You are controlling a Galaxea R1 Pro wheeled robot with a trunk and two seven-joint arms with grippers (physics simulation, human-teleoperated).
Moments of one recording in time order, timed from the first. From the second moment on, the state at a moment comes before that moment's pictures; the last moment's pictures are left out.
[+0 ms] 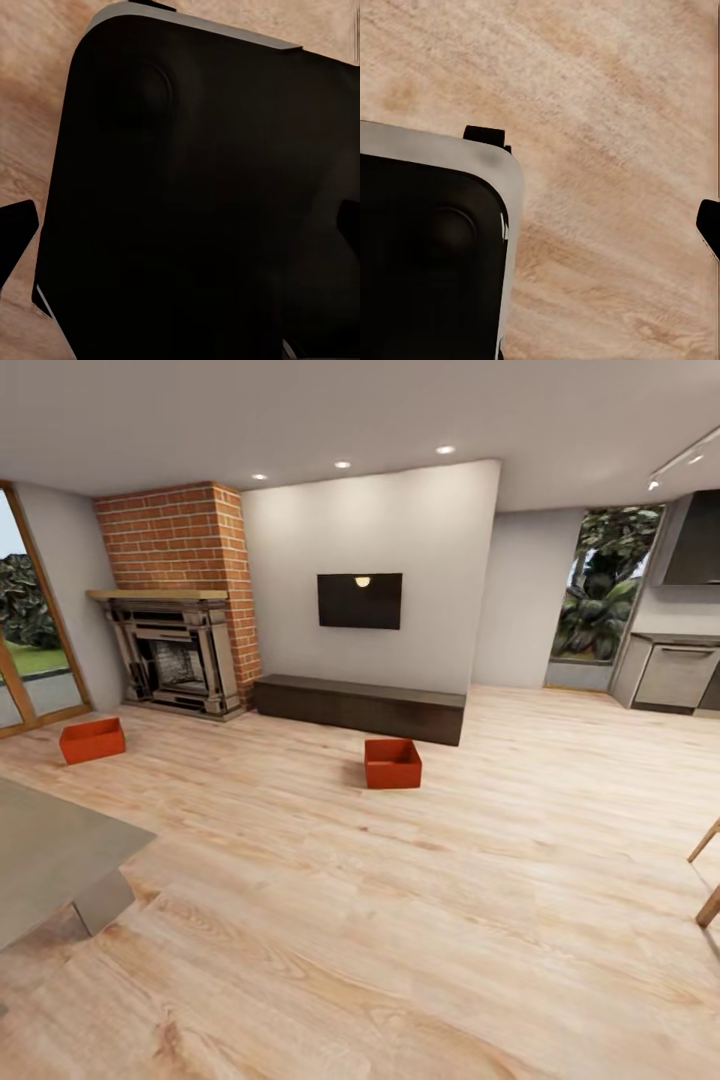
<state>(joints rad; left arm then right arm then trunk) 0.00 -0.03 0.00 -0.06 0.28 -0.01 0.01 -0.09 -0.06 0.20 0.02 -0.04 -0.21 -0.08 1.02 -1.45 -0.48</state>
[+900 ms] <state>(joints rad) 0.00 -0.03 0.00 -0.06 0.28 -0.01 0.01 -0.09 -0.06 0.20 0.02 -0.04 -0.21 -0.08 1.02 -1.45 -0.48</state>
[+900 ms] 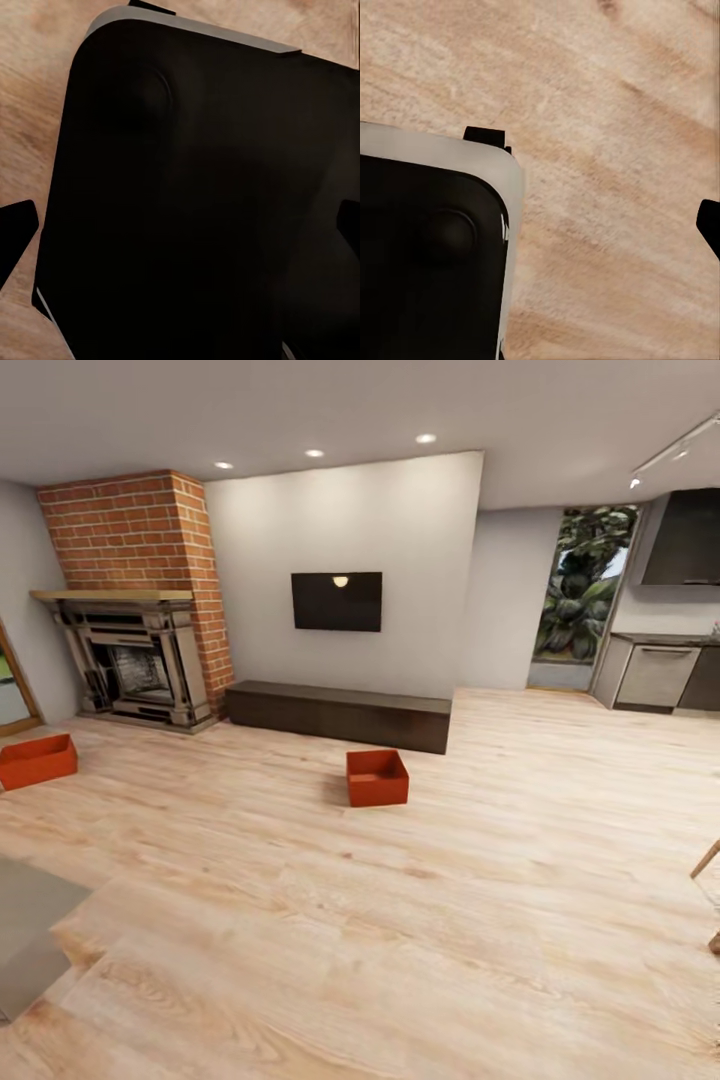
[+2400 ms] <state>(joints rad) 0.00 -0.03 0.00 -0.06 0.28 -0.01 0.01 -0.09 -0.06 0.21 0.02 -0.03 -0.21 -0.08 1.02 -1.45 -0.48</state>
